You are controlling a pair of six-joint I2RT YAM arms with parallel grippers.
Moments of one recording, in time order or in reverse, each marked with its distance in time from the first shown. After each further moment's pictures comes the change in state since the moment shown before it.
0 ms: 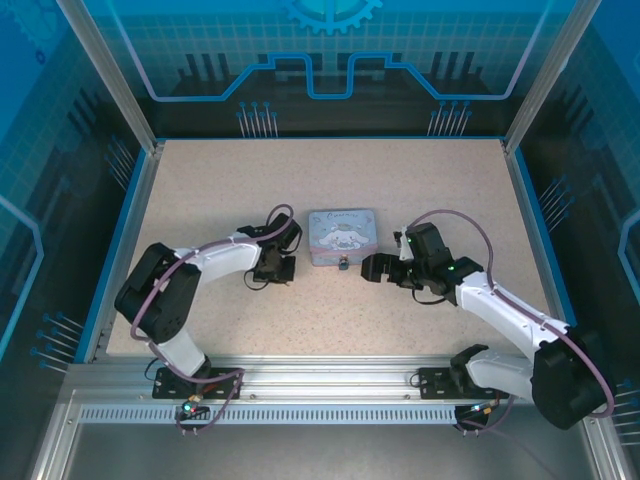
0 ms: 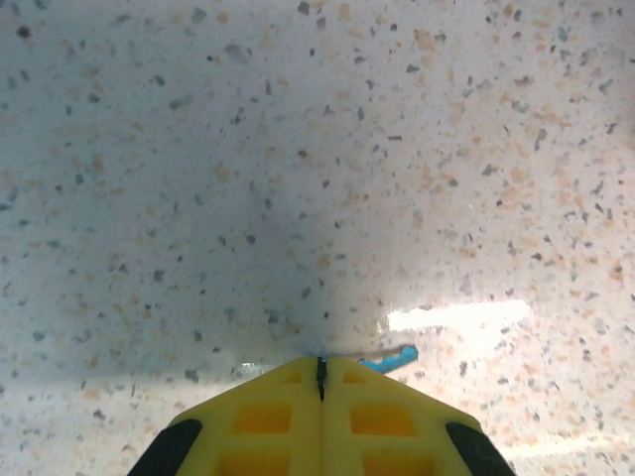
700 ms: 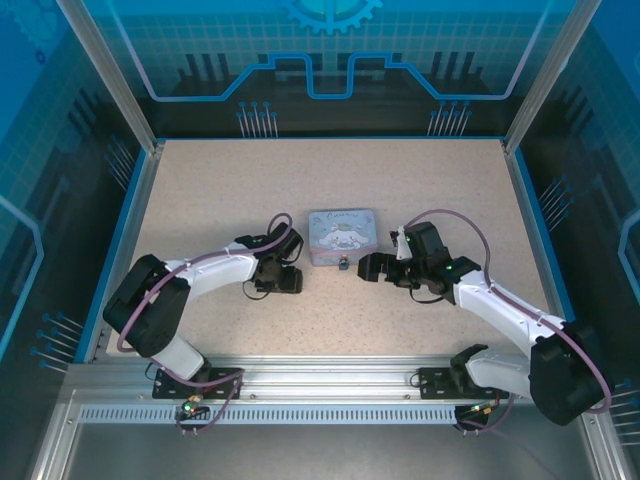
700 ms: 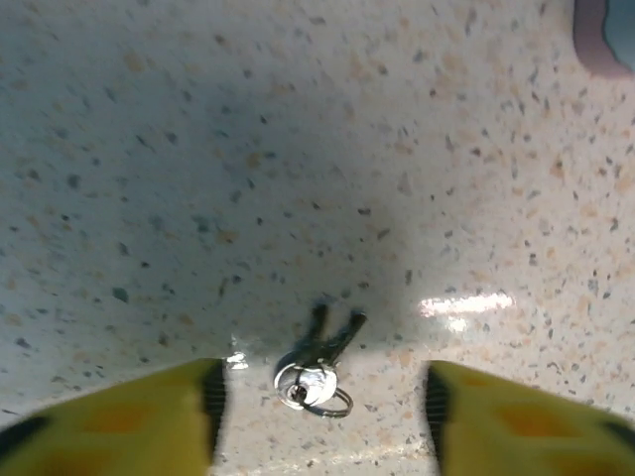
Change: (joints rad) left arm -0.071 -0.050 -0.060 0.003 0.041 -0.047; right arm 0.000 0.019 -0.009 0.032 -0.035 0.002
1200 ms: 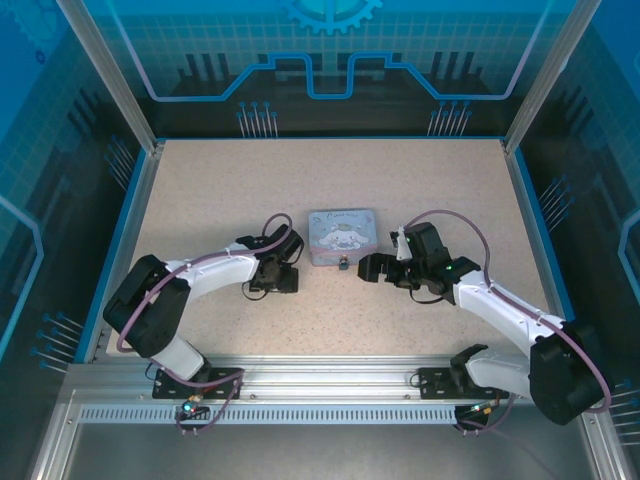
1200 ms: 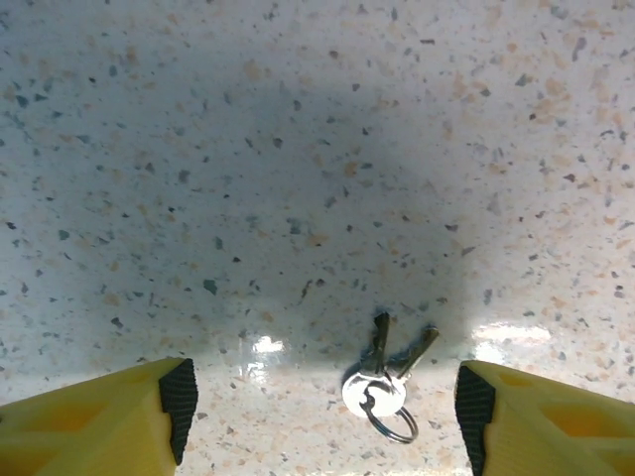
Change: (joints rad) left arm -0.001 0.003 0.011 -0.039 -0.124 -0.057; right arm 0.000 0.002 0.000 0.000 0.000 0.002
